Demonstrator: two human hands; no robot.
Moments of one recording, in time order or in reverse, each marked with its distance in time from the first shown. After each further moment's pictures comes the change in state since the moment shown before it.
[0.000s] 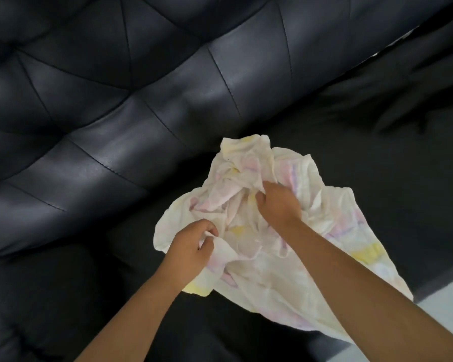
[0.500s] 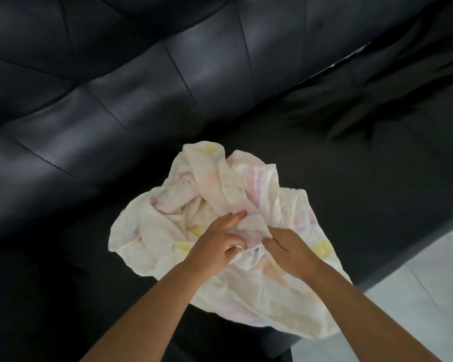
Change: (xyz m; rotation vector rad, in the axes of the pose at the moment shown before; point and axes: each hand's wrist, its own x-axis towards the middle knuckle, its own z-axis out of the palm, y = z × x) left_hand 0.036 0.022 0.102 0.229 -0.183 0.457; right_hand -0.077 0.073 -0.052 0.283 -0.374 0.006
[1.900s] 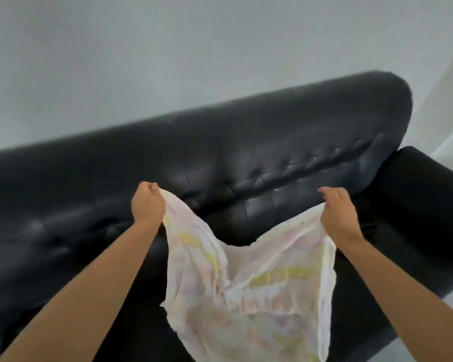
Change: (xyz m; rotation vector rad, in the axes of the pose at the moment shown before) left_hand -0.120 0.211 -0.365 -0.199 1.105 -0.515; right_hand -0.215 -0.261 -0.217 -0.400 0.975 -0.282
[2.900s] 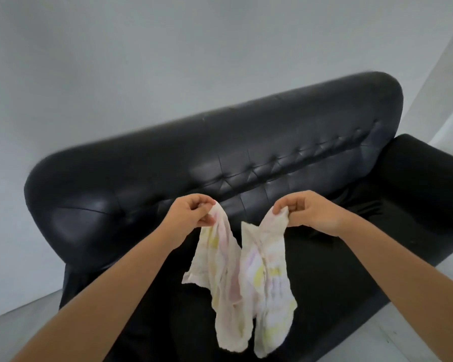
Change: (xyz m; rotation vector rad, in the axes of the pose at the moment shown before) left_hand -0.138 -0.034 -0.163 -0.441 -0.644 0.092; right_hand -0.181 -0.136 -0.054 0.635 -0.798 -0.067
